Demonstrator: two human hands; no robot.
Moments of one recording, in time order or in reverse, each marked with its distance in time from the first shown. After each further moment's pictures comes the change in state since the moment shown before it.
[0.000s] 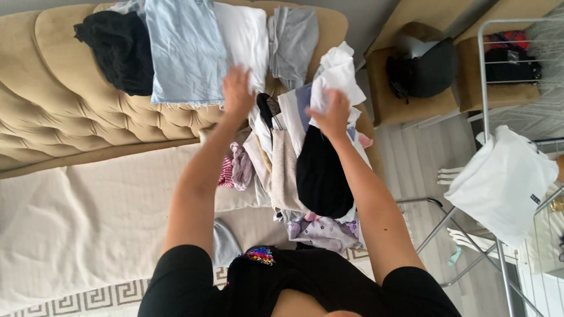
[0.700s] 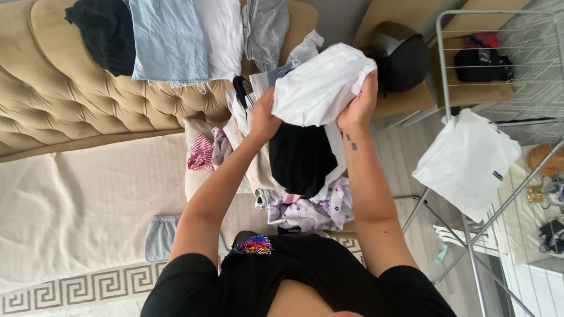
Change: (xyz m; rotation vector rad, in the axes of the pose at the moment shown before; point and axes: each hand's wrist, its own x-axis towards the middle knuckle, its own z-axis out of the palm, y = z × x) left_hand -0.101 0.229 -0.048 -0.730 0.142 0.106; right_hand -0.013 -0.038 -0.189 1.566 0.144 0.382
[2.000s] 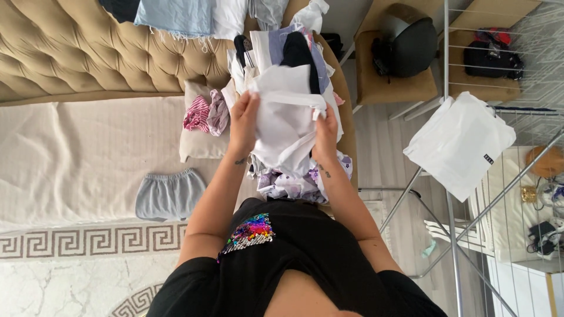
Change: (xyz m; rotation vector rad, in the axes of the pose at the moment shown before) left_hand -0.123 0.101 -0.004 -0.812 0.338 -0.507; right_hand -0.167 0.065 -0.090 -0.182 -0.073 0.131
